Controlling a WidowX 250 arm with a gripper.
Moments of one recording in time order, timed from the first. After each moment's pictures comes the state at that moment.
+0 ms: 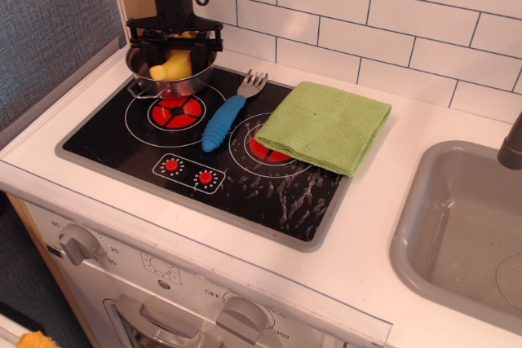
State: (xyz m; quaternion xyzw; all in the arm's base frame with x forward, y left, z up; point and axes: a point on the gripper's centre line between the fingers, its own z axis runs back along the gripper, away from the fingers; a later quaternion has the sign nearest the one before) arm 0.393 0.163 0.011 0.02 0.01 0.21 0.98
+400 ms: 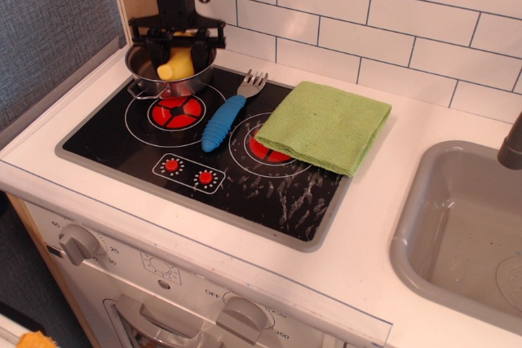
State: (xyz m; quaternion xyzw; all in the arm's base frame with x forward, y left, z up) arm 0.396 0.158 0.026 0.01 -0.03 0.20 0.98
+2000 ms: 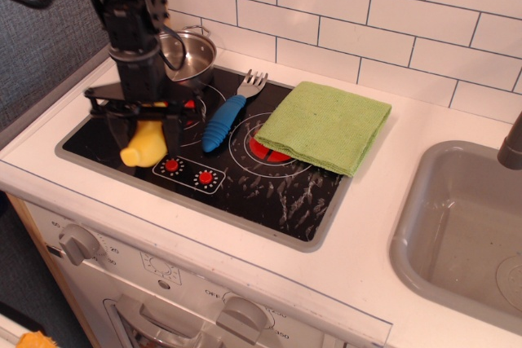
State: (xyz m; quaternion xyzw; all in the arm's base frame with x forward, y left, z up) arm 0.280 0.112 0.019 0.02 -0.02 0.22 0.98
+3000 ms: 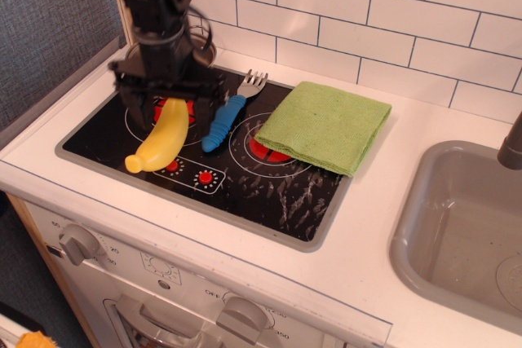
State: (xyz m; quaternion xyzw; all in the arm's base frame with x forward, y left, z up) arm 0.299 0.093 0.050 0.03 -0.09 0.14 0.99
